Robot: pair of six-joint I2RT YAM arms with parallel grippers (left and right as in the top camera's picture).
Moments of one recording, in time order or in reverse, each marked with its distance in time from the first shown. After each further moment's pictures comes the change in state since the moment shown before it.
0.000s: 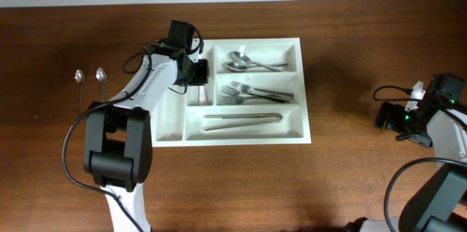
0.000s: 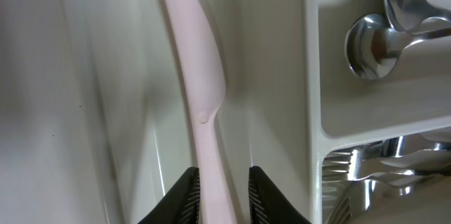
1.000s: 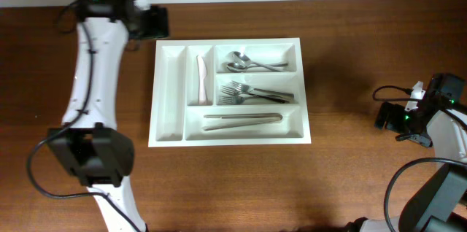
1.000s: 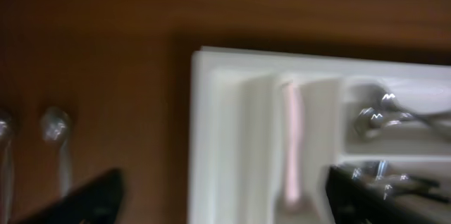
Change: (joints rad) left arm 0.231 0.007 0.660 -0.562 -0.094 0.094; right arm 0.000 0.000 0.000 0.000 0.000 0.000
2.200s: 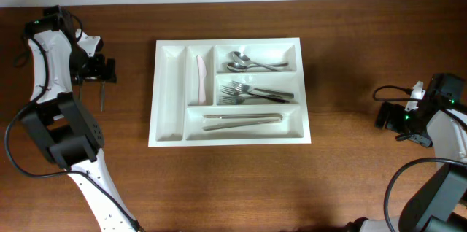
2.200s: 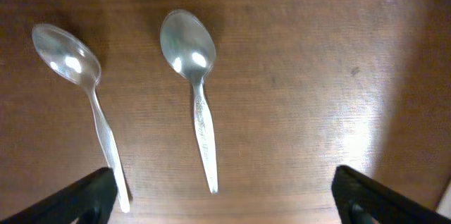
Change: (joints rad) left arm 0.327 0.295 -0.030 -0.077 -0.029 0.443; right arm 0.000 0.000 0.000 0.000 0.000 0.000
